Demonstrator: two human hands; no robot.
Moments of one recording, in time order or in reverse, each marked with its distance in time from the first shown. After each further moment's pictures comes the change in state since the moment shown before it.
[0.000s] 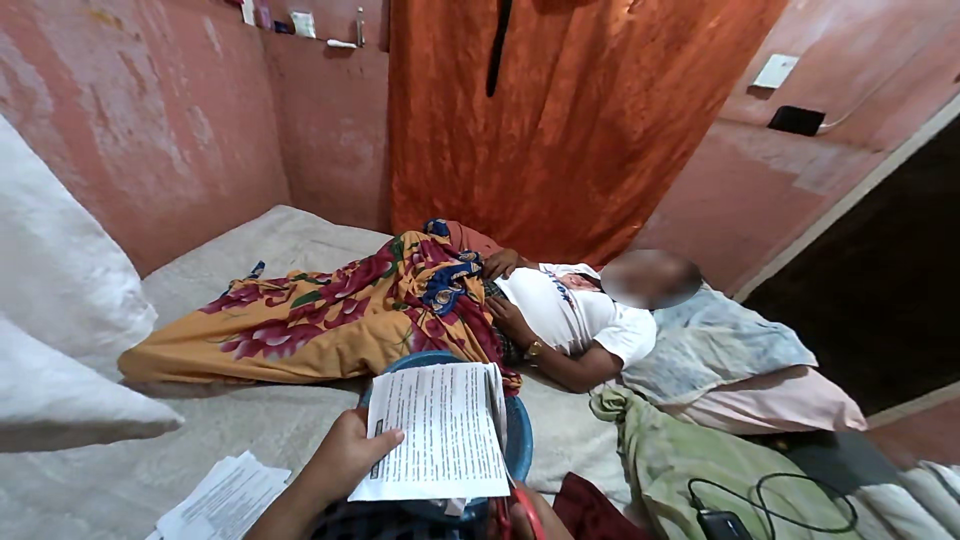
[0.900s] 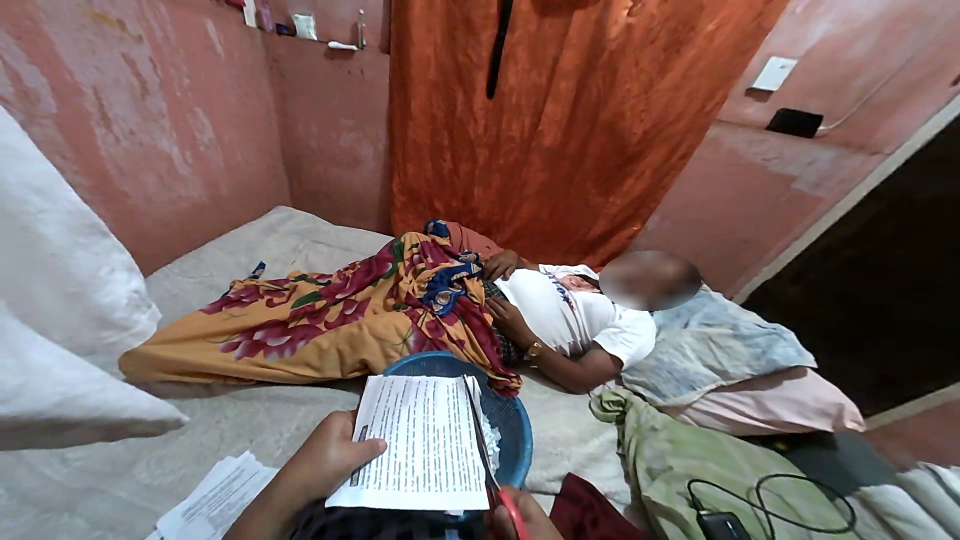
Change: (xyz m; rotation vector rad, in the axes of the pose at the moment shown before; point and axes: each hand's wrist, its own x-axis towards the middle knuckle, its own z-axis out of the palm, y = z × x) left_hand -0.001 0.002 -0.024 0.128 -0.094 -0.103; right_hand 0.002 -0.007 0.011 0.093 -0.001 0.090
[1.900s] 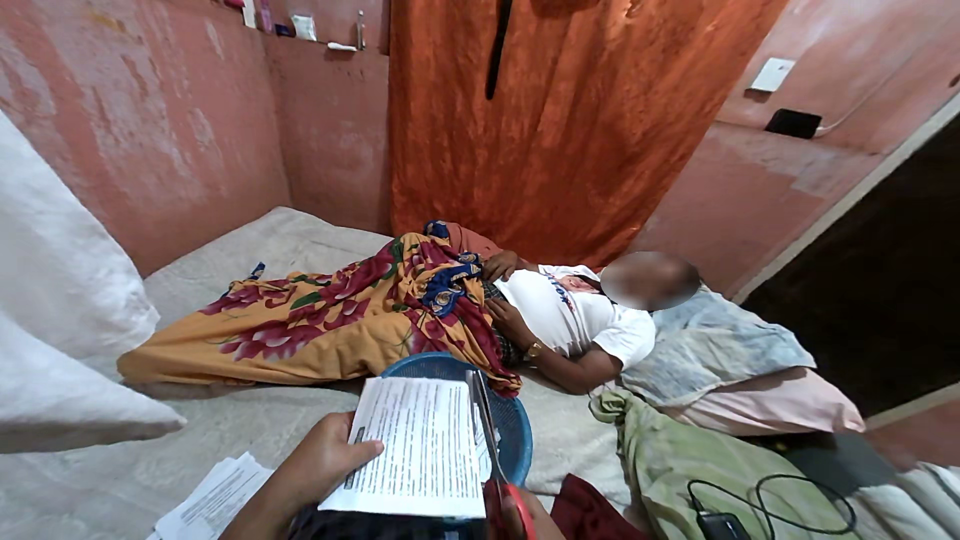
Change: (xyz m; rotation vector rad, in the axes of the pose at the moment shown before) left_hand -0.003 0.001 -0.003 0.039 0.014 0.016; right_hand 0.003 0.011 -0.005 0.039 0.008 -0.060
